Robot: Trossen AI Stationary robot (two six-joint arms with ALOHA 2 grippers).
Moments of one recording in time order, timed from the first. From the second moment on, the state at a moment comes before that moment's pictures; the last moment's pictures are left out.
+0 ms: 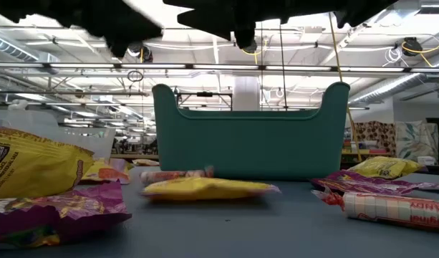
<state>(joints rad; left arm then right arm) -0.34 1.05 0.49 0.30 -0.39 -0.15 0.30 1.83 1.02 0.76 0.41 -0.06</state>
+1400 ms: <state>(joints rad) -0.55 1.40 0.49 0.34 -0.35 -0.36 0.52 2.16 1.35 0.03 0.59 0.48</state>
